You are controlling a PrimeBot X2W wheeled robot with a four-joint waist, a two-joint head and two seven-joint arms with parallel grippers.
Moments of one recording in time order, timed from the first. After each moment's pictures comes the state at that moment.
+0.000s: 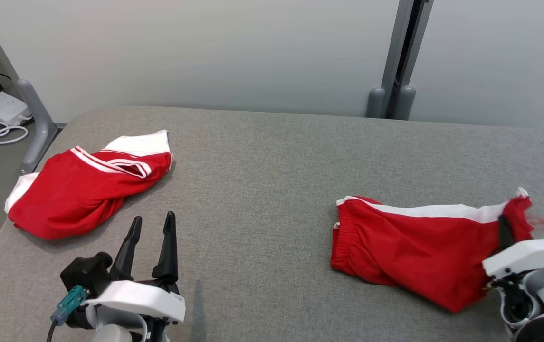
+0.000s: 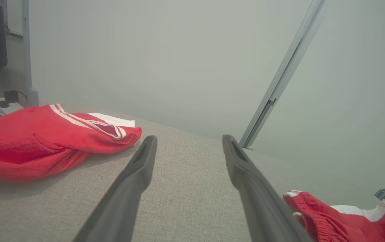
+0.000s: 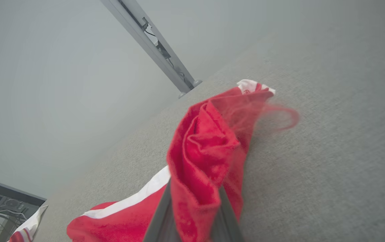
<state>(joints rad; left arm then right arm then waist) -0.14 0.05 -0.15 0.35 -0.48 -0.04 -0.26 -0.51 -0.24 0.24 1.05 1.04 0.13 -0.26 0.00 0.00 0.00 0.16</state>
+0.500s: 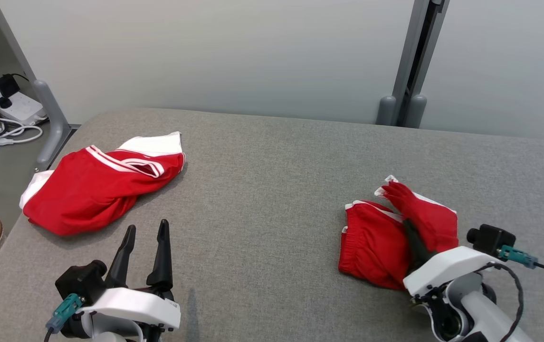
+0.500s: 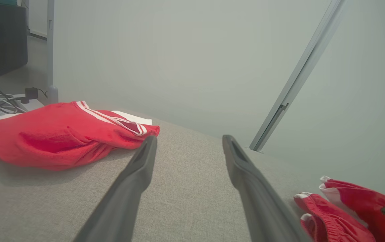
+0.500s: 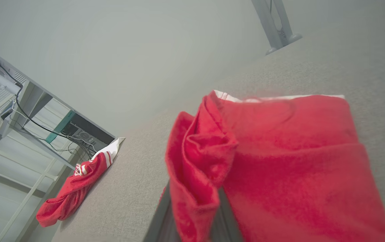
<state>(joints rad) -0.12 0.05 -0.12 0.36 -0.48 -0.04 -0.26 -0.44 -0.12 0.46 0.81 1.02 0.13 -0.24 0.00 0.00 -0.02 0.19</state>
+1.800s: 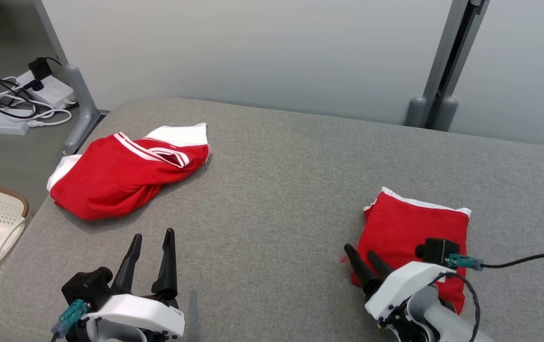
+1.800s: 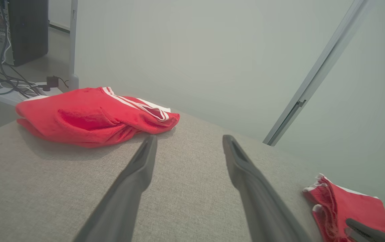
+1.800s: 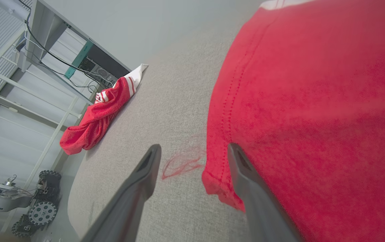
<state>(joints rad) -0.10 0.05 -0.14 0.38 -0.49 -0.04 -0.26 -0.48 -0.09 0.78 0.89 1.23 0.13 -0.19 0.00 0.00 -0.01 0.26</state>
